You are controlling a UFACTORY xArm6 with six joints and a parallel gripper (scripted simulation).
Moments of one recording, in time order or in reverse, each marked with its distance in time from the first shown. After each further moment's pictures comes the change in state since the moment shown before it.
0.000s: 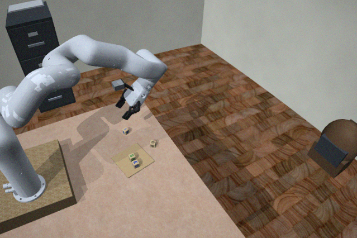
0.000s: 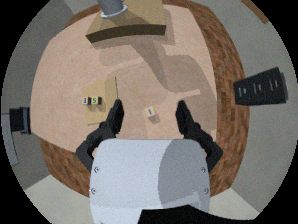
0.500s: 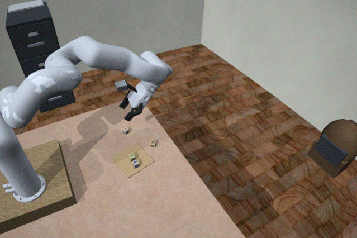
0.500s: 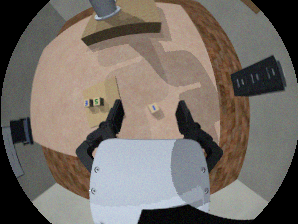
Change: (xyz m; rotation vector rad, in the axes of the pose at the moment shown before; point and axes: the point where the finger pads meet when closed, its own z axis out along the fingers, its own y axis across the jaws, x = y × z) arm -0.007 -0.012 -0.007 -0.066 -0.004 0.062
